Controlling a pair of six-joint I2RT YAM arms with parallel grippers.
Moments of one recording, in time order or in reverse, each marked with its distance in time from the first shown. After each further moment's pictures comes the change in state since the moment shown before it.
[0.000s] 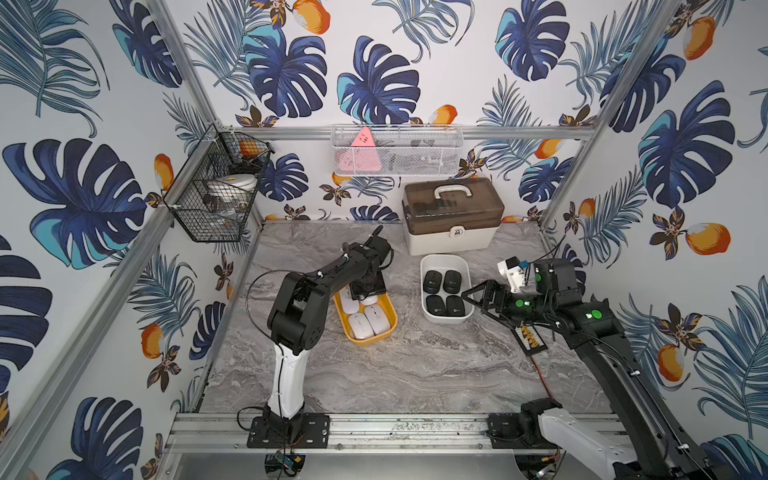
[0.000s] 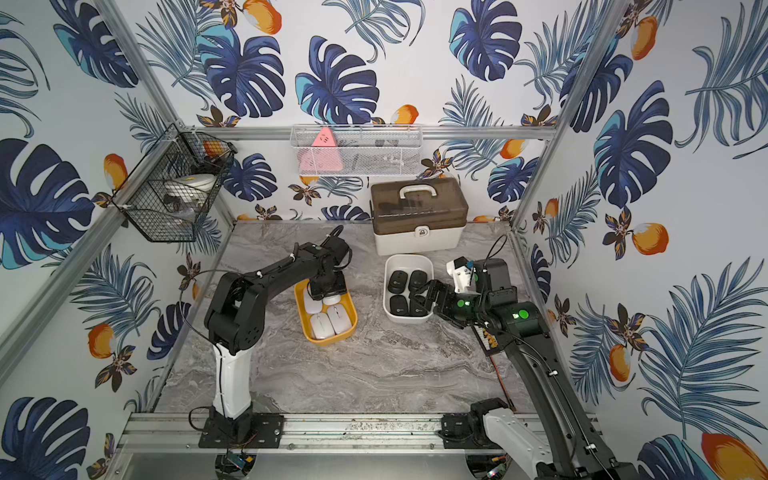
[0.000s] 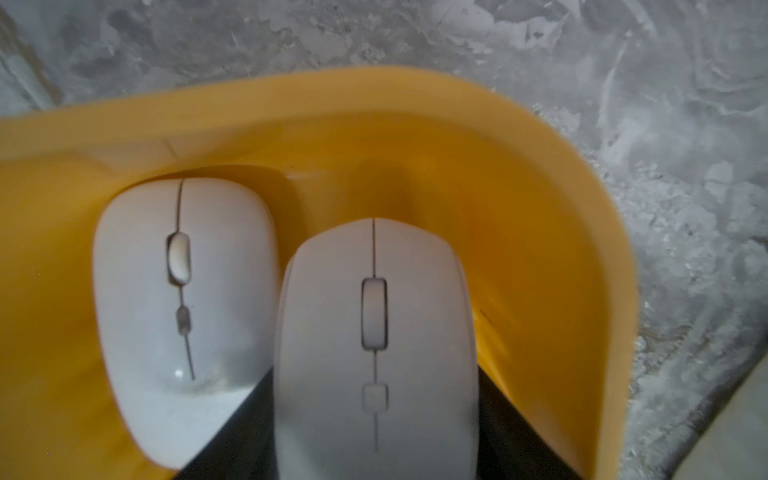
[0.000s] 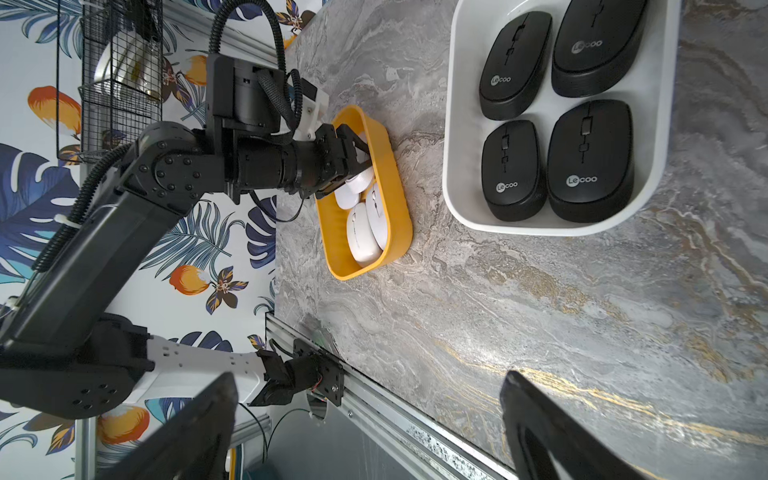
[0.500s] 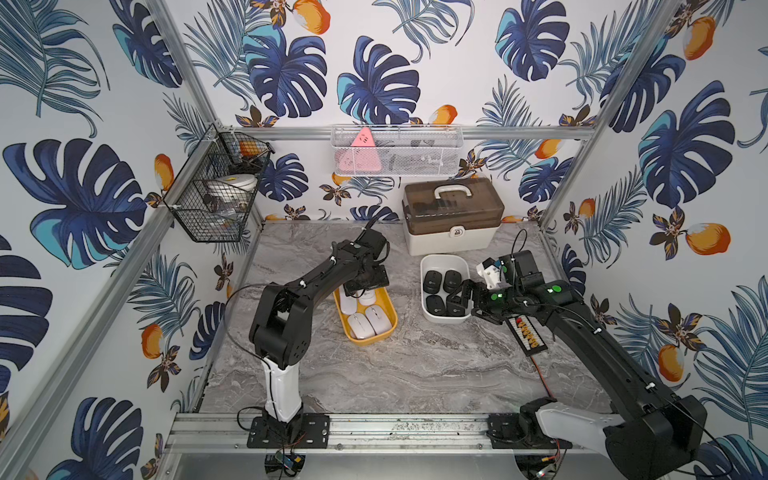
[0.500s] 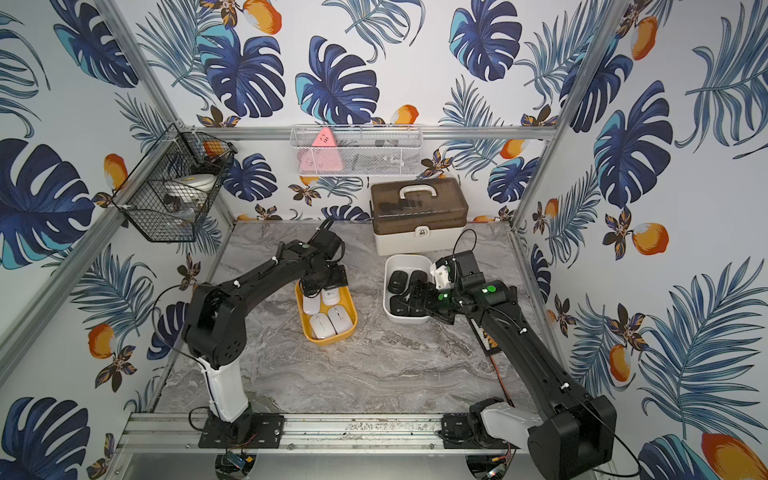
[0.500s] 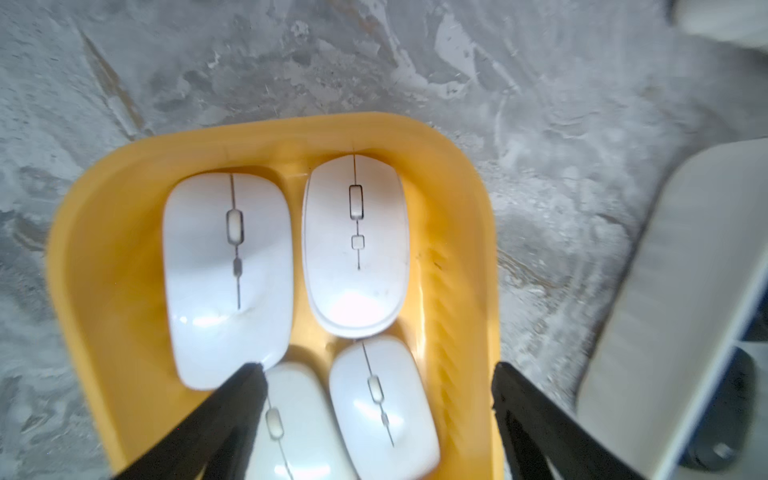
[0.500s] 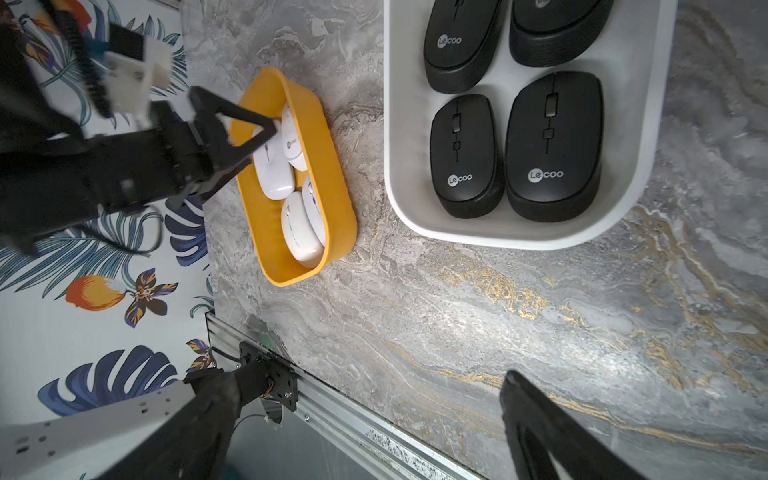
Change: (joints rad) left arm 0.000 -0.212 -0.067 0.024 0.023 -0.006; right arm 0.091 0.225 0.021 0.013 0.147 -0.030
